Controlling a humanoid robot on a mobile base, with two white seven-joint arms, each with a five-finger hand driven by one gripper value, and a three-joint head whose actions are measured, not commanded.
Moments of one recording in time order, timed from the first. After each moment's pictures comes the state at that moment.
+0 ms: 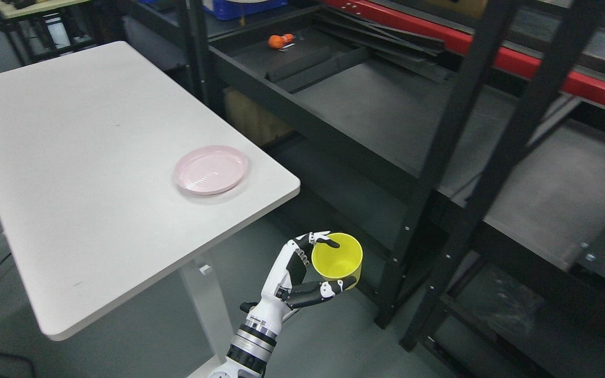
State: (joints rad) left arm -0.23 0.00 -0.43 -1.49 0.26 -0.30 -0.03; right arm 0.00 0.00 0.16 -0.24 0.05 0.11 0.09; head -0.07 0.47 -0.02
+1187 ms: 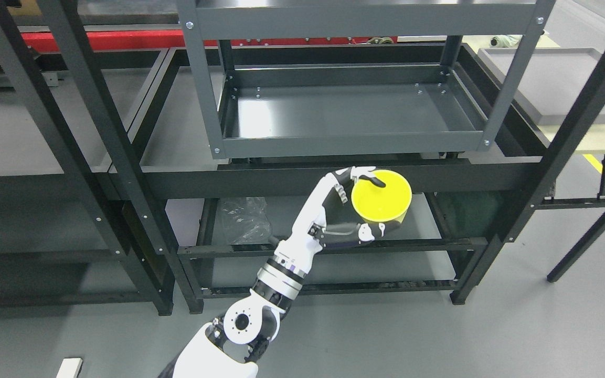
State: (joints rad) left arm -0.52 0.00 -0.50 -1.51 0.28 -0.24 -0.03; right arm 0.00 0.00 0.16 -0.24 0.05 0.11 0.09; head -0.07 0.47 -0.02
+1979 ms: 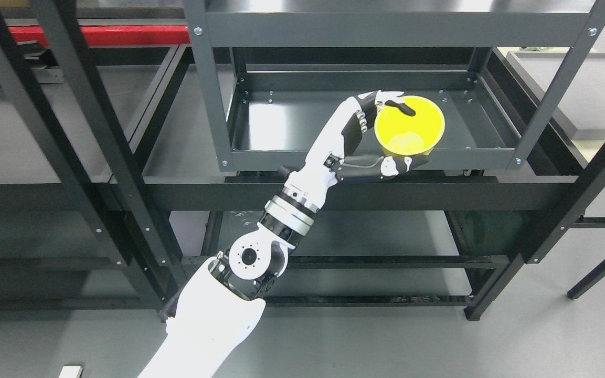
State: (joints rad) left arm -0.77 0.00 -0.52 -1.50 0.28 -0.16 -0.03; right arm 0.00 0.00 0.16 -0.24 0.05 0.11 0.09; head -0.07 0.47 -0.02
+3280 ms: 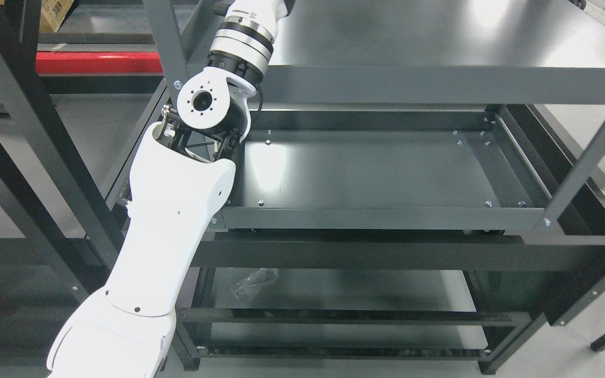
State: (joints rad) left arm -1.16 0.00 -0.29 -1.38 0.27 0.15 0.11; right arm 0.00 0.00 0.16 -0.24 0.05 0.10 0.09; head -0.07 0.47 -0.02
